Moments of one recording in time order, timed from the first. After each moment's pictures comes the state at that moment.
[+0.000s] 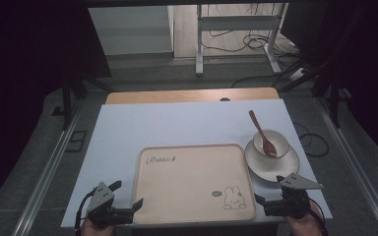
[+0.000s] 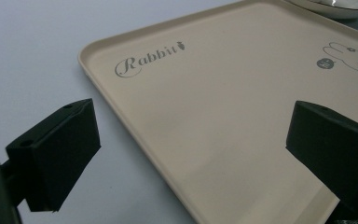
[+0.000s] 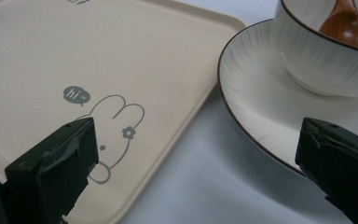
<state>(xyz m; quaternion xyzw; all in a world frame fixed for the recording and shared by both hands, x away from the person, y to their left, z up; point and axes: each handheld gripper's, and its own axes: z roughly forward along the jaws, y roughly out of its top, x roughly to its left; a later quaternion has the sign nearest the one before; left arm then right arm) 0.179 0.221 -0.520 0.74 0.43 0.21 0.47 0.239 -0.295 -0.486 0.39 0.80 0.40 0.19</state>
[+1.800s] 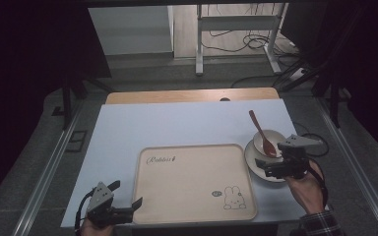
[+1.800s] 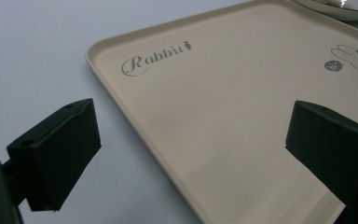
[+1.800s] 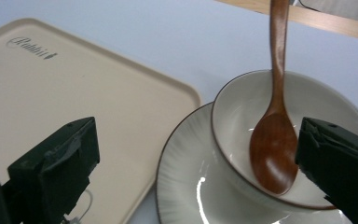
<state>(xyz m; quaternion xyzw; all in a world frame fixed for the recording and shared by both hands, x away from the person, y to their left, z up) 0.179 0.222 -0.521 0.74 0.44 0.21 0.47 0.320 -0.291 -0.431 0.39 0.81 0.39 0.20</state>
